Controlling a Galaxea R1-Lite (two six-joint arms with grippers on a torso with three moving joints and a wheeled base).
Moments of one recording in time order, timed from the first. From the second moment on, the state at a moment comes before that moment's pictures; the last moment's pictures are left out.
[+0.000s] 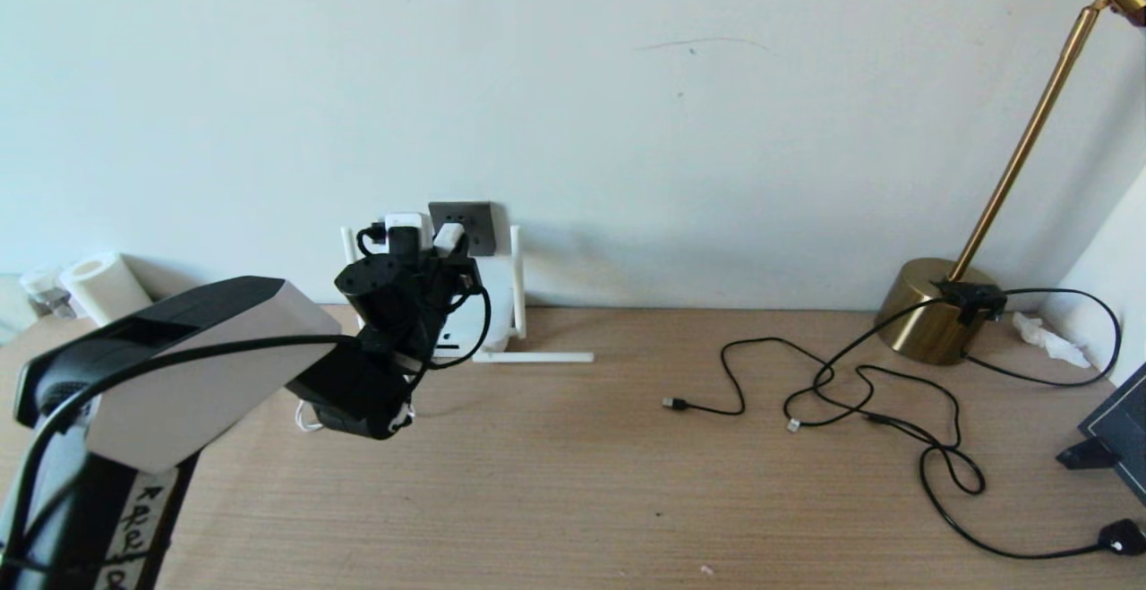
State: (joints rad) left arm -0.29 2.40 -1.26 -1.45 0.21 0.09; right arm -0.01 0.00 0.00 0.00 -0.01 0.00
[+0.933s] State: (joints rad) left arm -0.28 2.40 -1.29 -1.42 0.21 0.09; right arm -0.01 0.00 0.00 0.00 -0.01 0.00
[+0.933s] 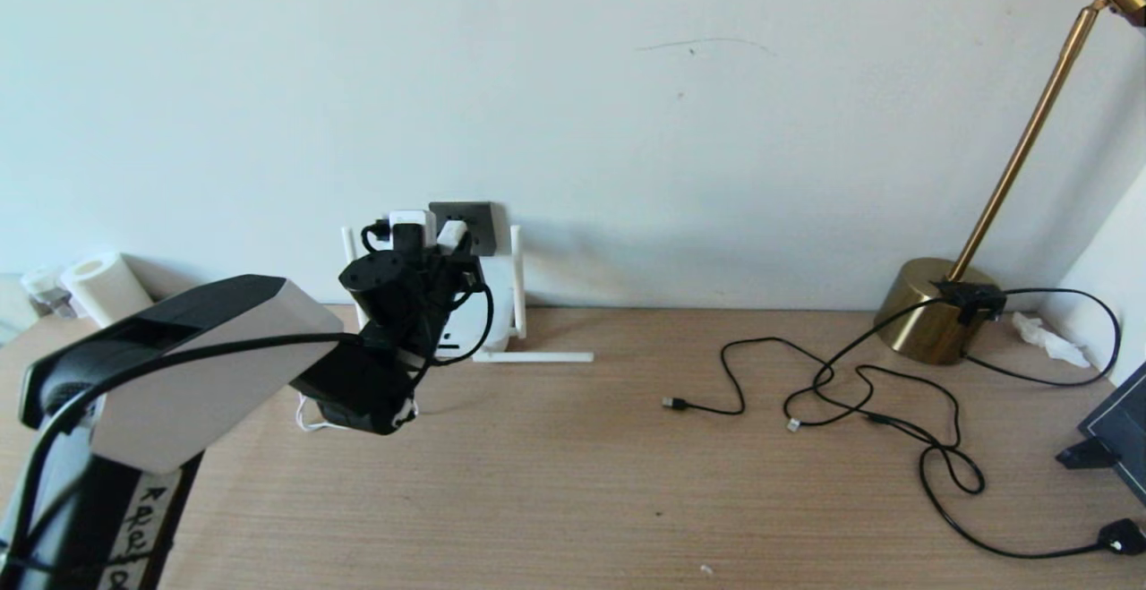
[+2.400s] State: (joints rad) left arm -0.28 2.40 -1.30 -1.41 0.21 0.09; right arm -0.01 0.00 0.00 0.00 -0.01 0.00
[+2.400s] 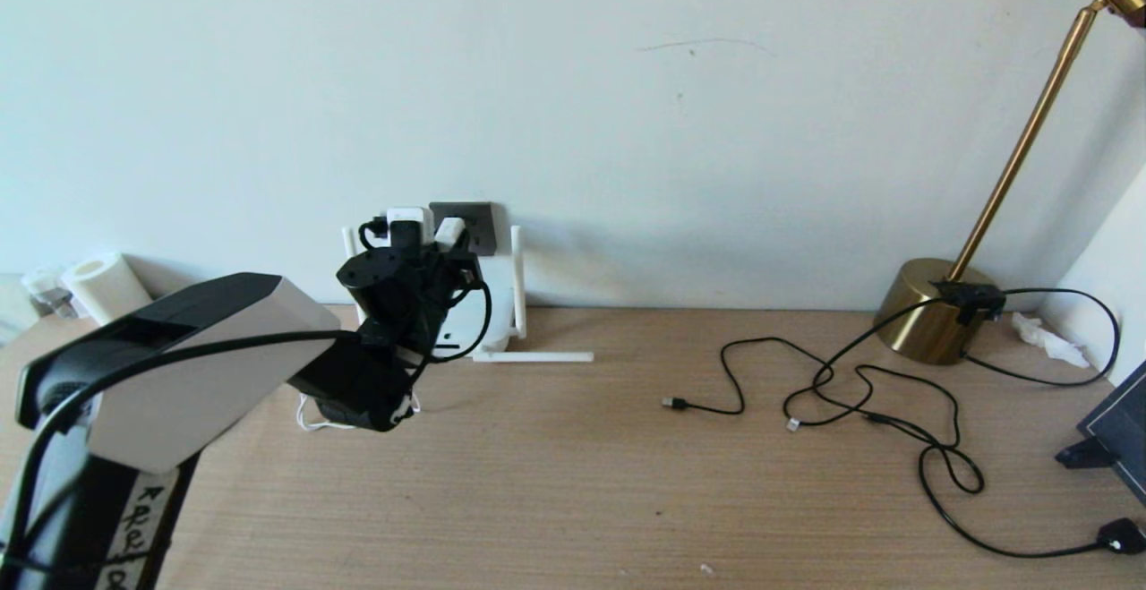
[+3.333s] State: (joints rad) left arm -0.27 2.41 -1.30 -1.41 0.21 0.09; right arm -0.01 0.00 0.00 0.00 -0.01 0.00
